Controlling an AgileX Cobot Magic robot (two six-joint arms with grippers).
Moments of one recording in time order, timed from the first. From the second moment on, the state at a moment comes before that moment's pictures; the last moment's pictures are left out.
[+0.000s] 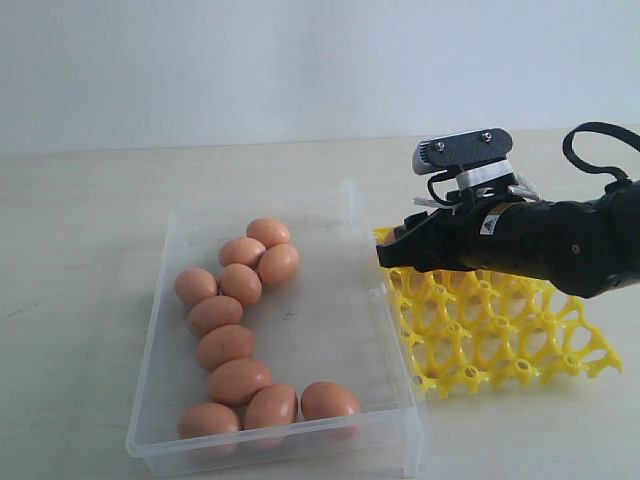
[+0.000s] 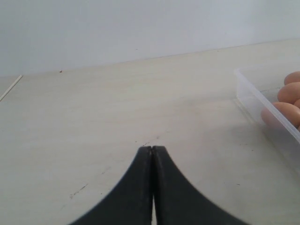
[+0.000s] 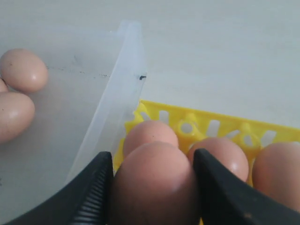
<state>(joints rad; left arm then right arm) -0.03 0.00 0.00 0.12 0.33 -0.03 0.44 1.76 -0.74 0.15 -0.27 -0.06</state>
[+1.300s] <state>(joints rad) -0.03 0.00 0.00 0.12 0.33 -0.03 0.46 1.82 -0.76 0.16 -0.26 0.00</state>
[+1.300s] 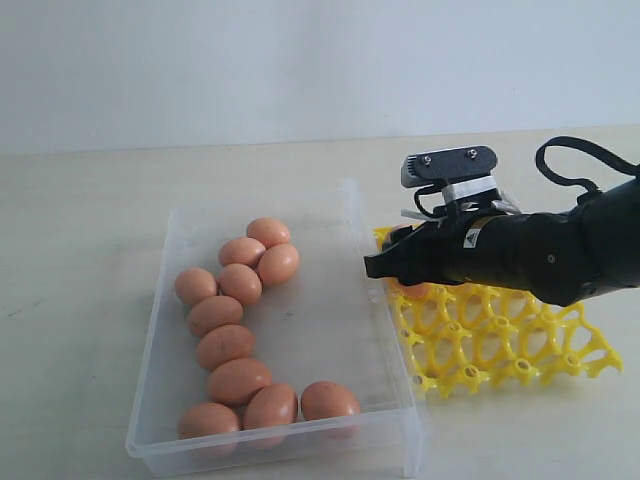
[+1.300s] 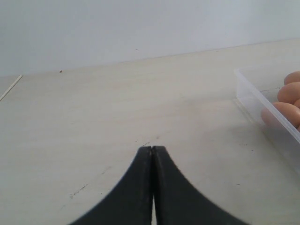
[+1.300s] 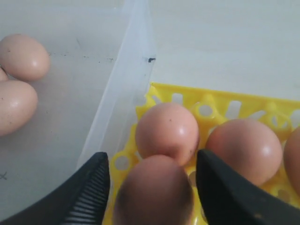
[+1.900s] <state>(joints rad) -0.03 0.00 0.00 0.12 0.33 -0.03 0.47 1.75 -0.82 0.18 -0.09 0.00</state>
